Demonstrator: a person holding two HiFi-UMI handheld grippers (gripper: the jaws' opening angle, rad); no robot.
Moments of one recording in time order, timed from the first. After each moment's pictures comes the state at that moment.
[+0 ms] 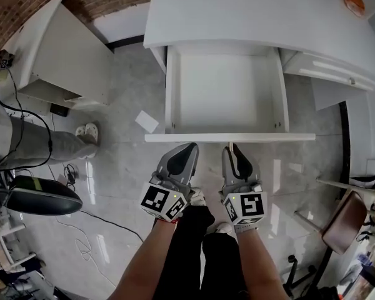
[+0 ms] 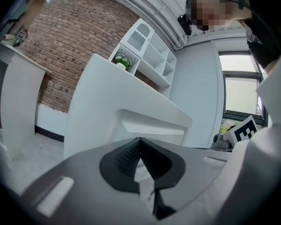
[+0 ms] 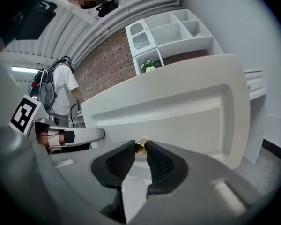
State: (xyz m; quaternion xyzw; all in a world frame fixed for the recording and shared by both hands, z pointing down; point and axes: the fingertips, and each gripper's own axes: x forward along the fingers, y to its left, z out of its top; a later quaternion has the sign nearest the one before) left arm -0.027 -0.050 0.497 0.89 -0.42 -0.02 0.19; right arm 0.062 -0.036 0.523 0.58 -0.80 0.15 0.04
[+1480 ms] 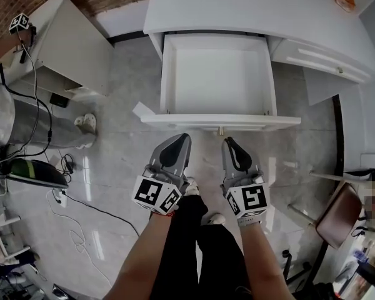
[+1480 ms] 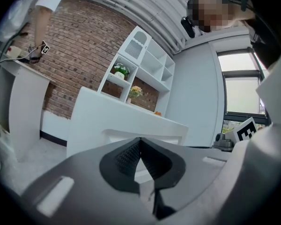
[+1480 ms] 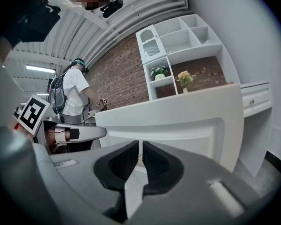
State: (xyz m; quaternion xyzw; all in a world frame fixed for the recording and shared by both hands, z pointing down) left arm -0.023 -0.007 0.459 0.88 -0.44 -0.03 0.18; right arm 0.076 0.009 0.482 0.53 -0.84 0.11 0.05
